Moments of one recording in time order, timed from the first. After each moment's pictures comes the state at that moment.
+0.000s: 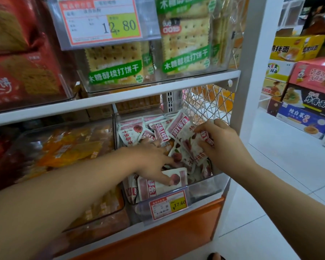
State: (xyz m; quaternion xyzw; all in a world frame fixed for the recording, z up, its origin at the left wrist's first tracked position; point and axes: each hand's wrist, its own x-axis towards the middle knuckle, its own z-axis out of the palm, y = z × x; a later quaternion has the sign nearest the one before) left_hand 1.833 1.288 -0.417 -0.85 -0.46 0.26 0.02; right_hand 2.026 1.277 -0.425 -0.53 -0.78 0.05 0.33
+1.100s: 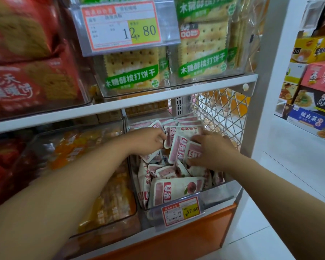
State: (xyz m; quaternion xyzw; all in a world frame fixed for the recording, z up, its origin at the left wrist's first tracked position) left_hand 1.795 1.313 -0.393 -0.76 -0.62 0.00 -0.19; right_hand 1.991 1.303 -0.421 -0.58 -0.81 0.07 0.05
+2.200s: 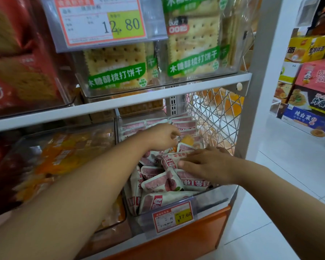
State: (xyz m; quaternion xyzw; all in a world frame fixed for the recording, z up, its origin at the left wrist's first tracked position) left_hand 1.840 1.349 -0.409 -0.80 -0.57 -0.05 -0.19; right_hand 2.009 1.294 -0.431 -0.50 -0.85 0.17 -0.03
